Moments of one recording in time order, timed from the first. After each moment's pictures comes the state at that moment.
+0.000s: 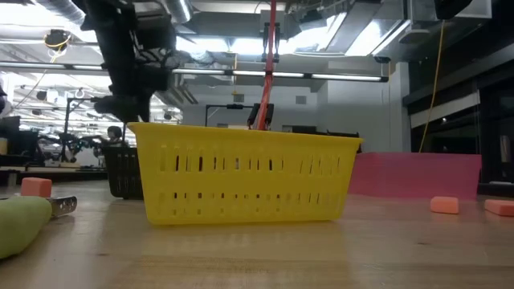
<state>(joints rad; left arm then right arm) 0.48 1.17 0.78 -0.77 -0.55 0.53 0.71 0.57 0.53 -0.04 0.64 0.10</state>
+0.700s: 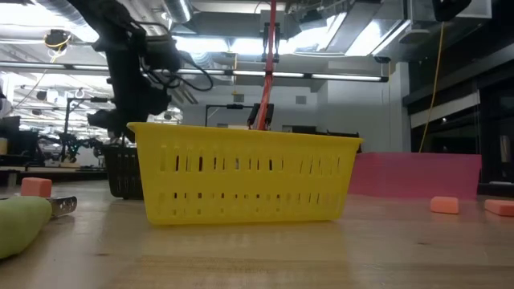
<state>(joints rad) 0.61 1.29 0.77 -0.66 -0.58 0.90 0.71 0.63 0.53 -0.01 0.64 0.12</state>
